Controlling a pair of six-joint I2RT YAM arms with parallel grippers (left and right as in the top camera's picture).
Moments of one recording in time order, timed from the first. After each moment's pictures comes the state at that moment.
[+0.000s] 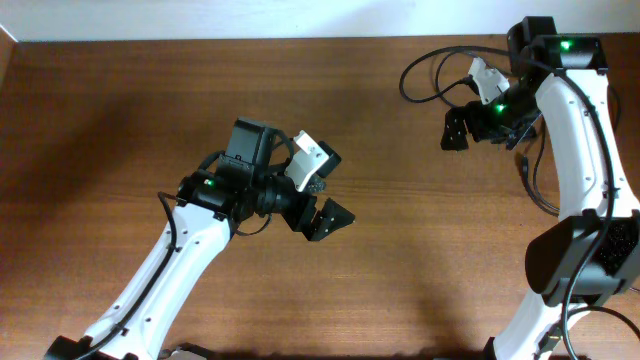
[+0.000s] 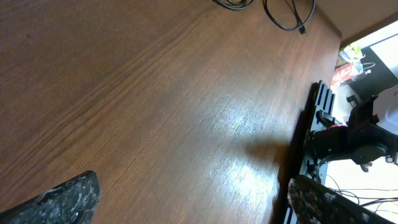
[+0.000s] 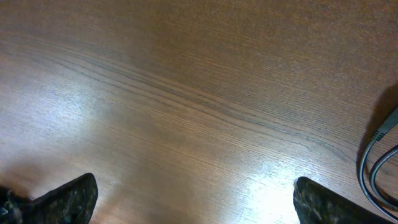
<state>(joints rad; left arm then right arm) -0.36 1.41 1.11 -0.70 0.75 0.24 -0.02 1.98 1.98 -1.50 -0.25 -0.24</state>
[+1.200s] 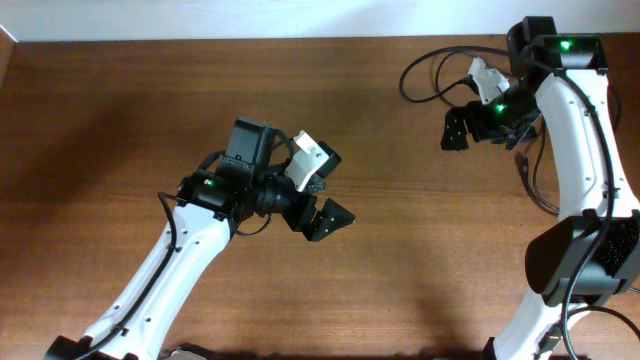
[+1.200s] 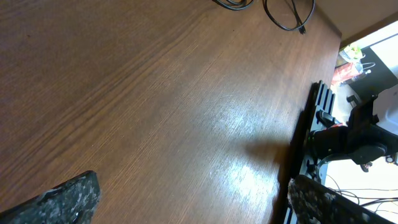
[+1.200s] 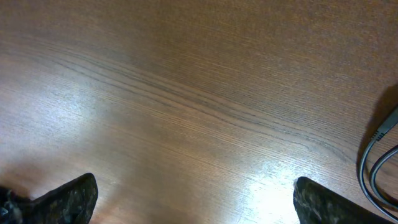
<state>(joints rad) -0.36 1.41 1.11 -0.70 0.75 0.24 -0.02 1.98 1.98 -1.50 -0.25 -0.23</state>
